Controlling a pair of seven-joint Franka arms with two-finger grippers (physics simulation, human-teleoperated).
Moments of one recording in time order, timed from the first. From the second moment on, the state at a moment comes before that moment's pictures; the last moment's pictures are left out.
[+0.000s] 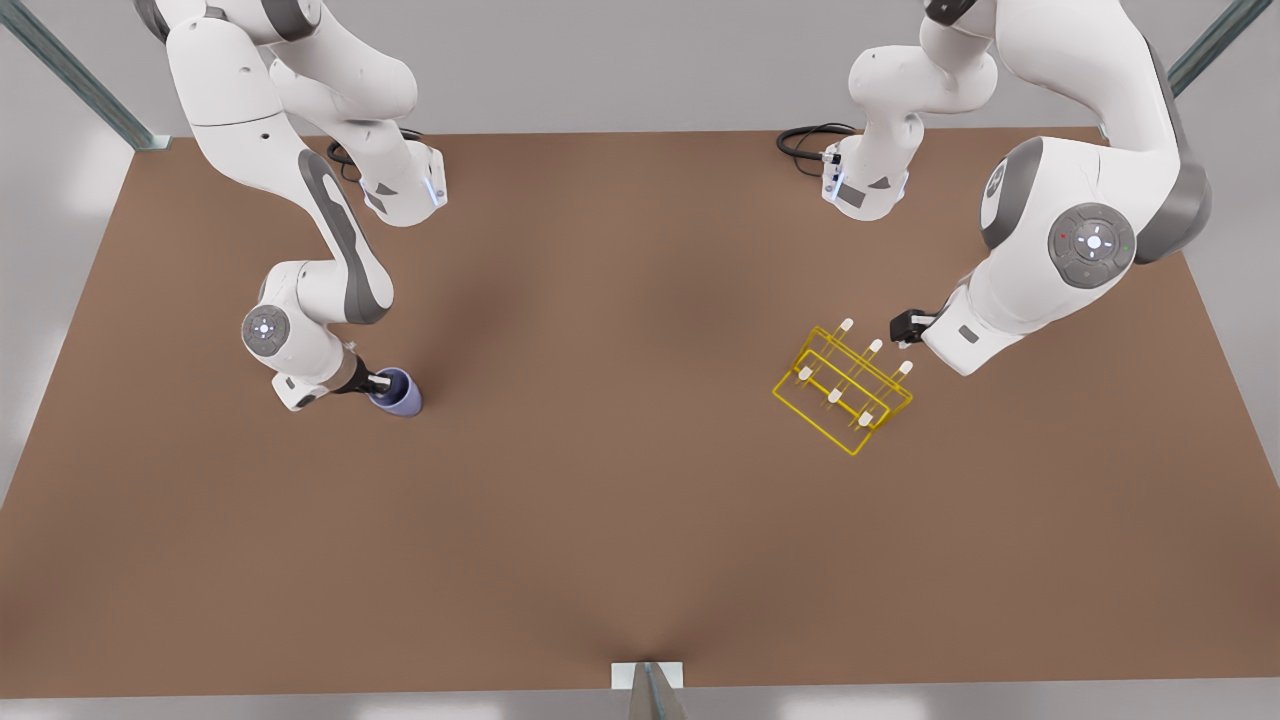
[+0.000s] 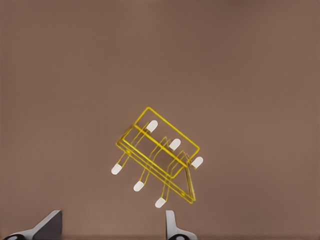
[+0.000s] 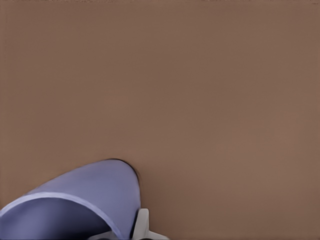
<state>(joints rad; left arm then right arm) -0.08 0.24 -0.18 -1.36 0.06 1.41 -0.19 -0.06 0.23 0.11 -2.33 0.07 2.47 0.09</state>
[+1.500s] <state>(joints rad) -0.08 0.27 -0.18 -1.36 0.06 1.41 -0.20 0.31 0.81 0.28 -1.65 1.41 2.01 -0.45</state>
